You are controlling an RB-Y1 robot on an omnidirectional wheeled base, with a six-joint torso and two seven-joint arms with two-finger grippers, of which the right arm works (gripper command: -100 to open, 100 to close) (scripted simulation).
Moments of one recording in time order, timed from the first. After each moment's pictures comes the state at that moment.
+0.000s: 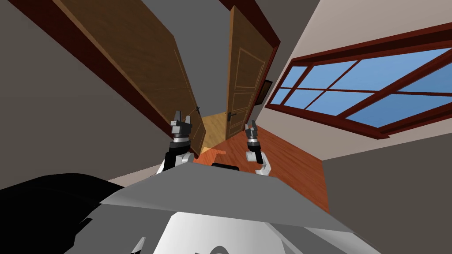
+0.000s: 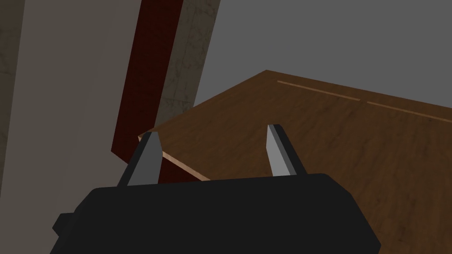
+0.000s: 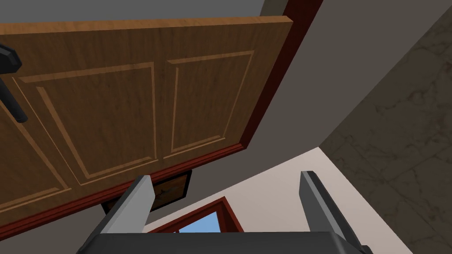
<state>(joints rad) 0.14 -0.09 0.15 -1.83 0.14 -0.50 -0.23</state>
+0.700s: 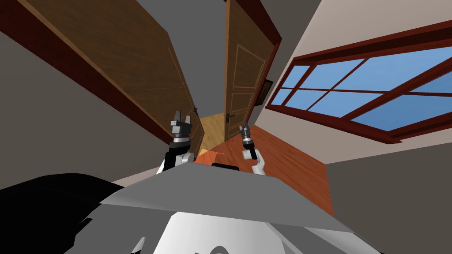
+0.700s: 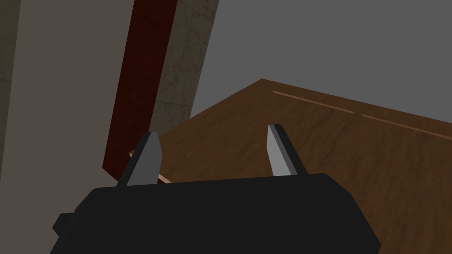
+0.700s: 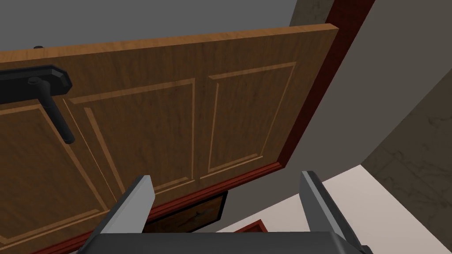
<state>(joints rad) 0.04 -0.10 0.21 -1.67 0.15 -0.49 -0.27</state>
